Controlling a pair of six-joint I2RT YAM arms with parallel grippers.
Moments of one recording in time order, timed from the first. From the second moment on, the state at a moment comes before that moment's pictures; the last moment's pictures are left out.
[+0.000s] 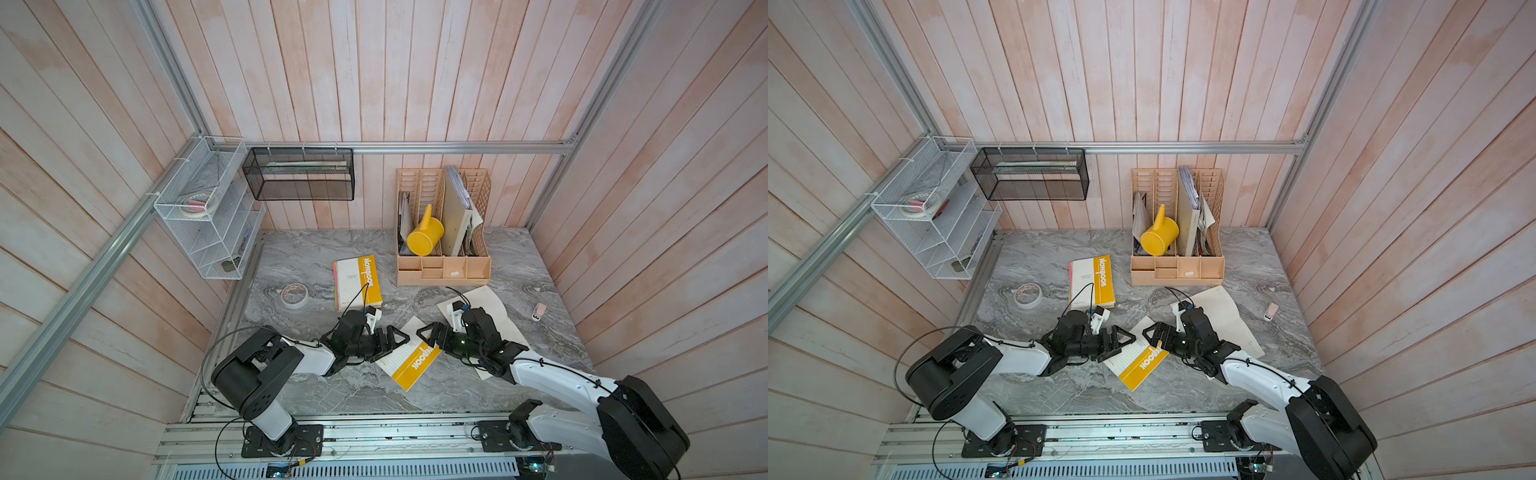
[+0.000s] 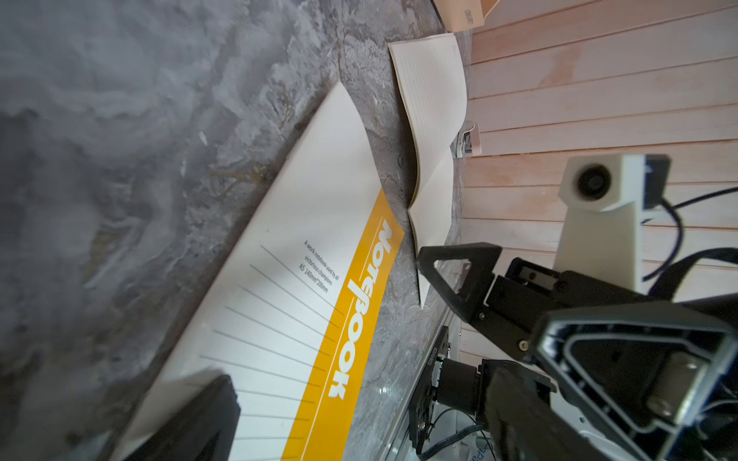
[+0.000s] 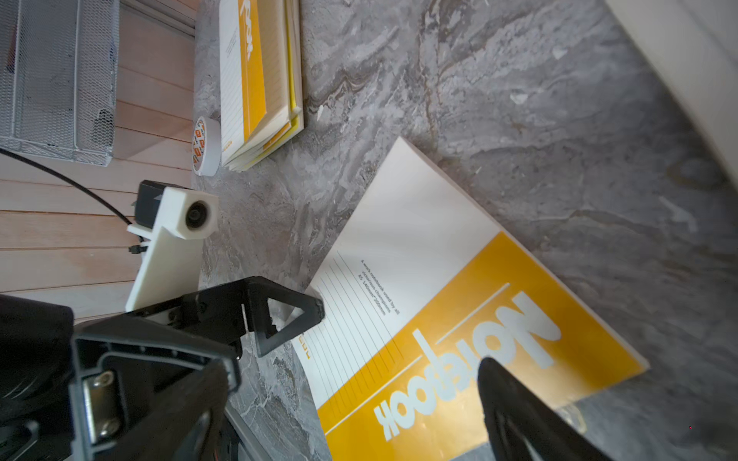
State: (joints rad) left arm -0.67 1.60 0.49 0.55 0.56 -1.06; right arm 0.60 1.18 0.39 0.11 -0.32 0.92
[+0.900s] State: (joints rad) left arm -0.51 1.68 0.80 0.07 0.61 -0.70; right arm 0.61 1.29 0.35 0.26 -0.35 0.94
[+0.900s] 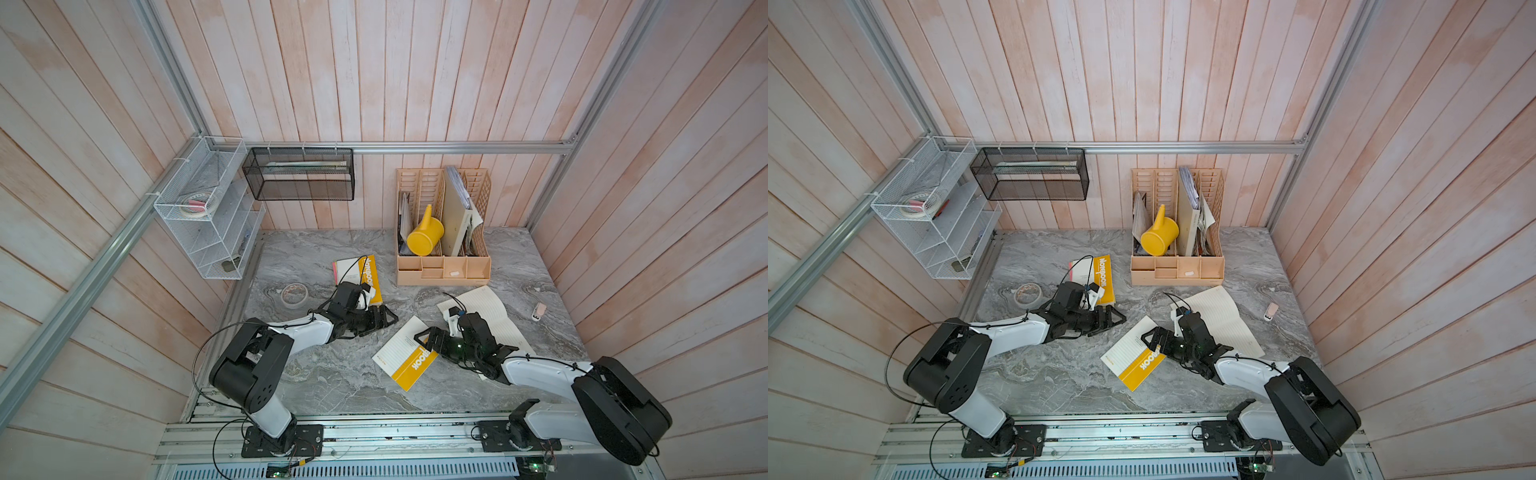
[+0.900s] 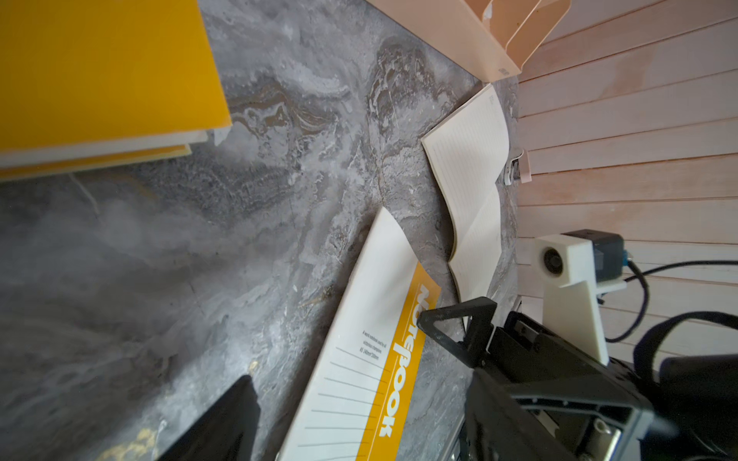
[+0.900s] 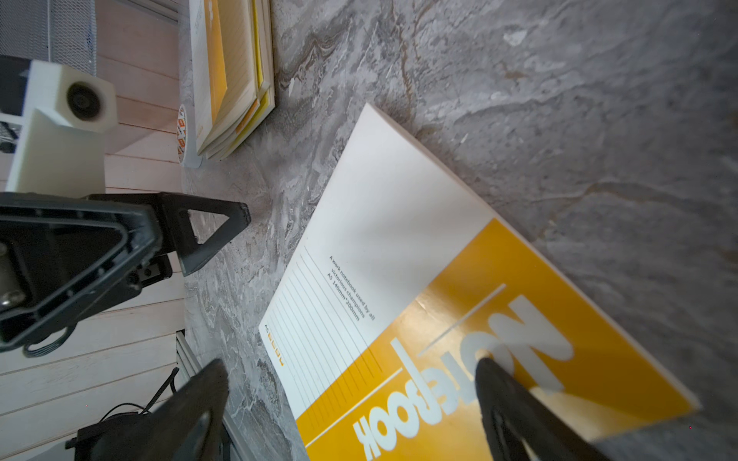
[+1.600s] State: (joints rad) left arm -0.50 1.86 0.89 0.04 0.82 -0.60; right arm 0.61 1.28 0.34 0.24 -0.35 0.94
